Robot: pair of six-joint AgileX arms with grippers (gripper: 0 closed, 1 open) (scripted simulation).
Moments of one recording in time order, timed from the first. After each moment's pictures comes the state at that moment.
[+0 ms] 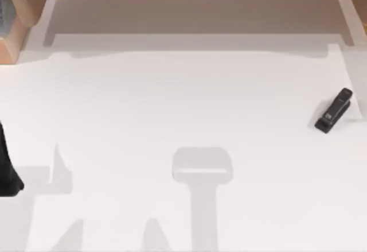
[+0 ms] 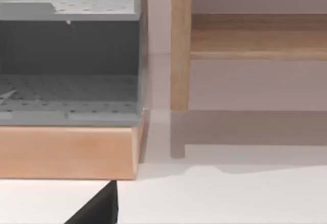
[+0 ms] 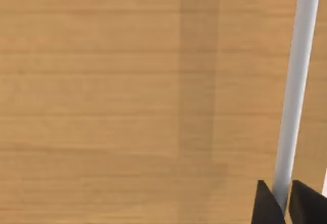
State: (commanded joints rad) left arm 0.00 0.00 0.00 0.00 0.00 0.00; right arm -0.71 2.06 0.48 1.58 -0.67 -1.55
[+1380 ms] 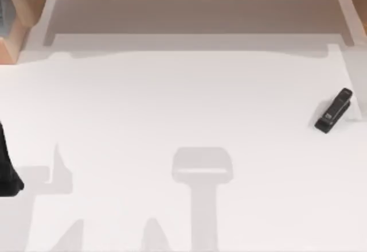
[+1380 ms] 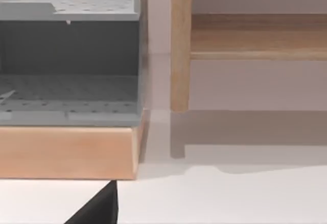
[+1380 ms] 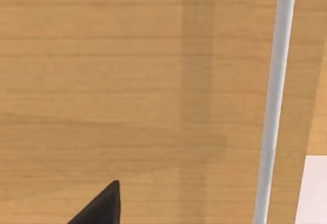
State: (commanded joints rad) left arm 0.00 0.00 0.00 0.00 0.00 0.00; right arm -0.76 2.04 0.42 1.62 -0.72 -1.55
